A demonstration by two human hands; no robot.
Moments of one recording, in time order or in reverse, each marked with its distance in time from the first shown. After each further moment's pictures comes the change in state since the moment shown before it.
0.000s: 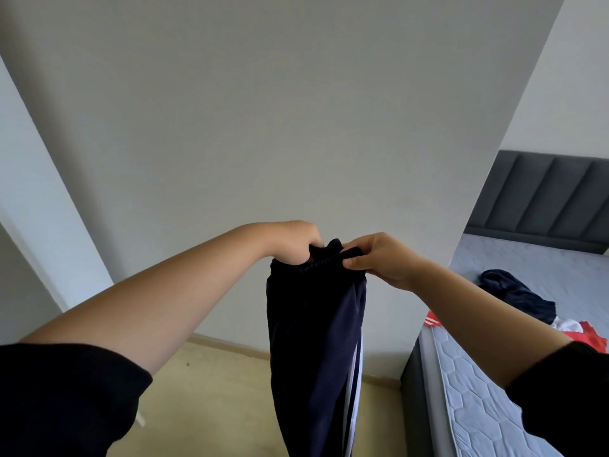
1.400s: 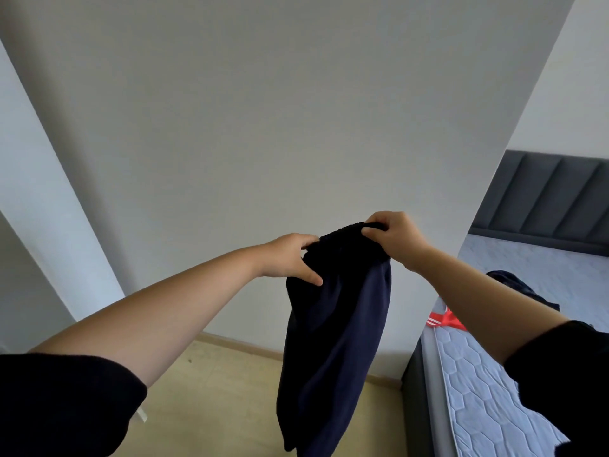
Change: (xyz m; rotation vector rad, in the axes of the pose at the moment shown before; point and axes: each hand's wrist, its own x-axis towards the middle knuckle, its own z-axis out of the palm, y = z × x) left_hand 0.003 -0.031 0.040 -0.635 0.124 0.061; right_hand 0.020 -0.007 -0.022 -0.437 0.411 -0.127
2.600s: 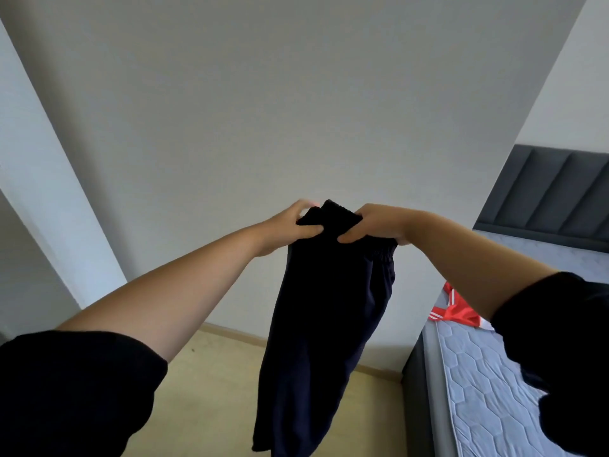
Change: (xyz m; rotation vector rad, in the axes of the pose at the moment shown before) left_hand 0.006 -0.005 -0.015 -0.367 0.096 -0.049; right_hand 0.018 -0.038 0.005 -0.060 -0.594 0.256
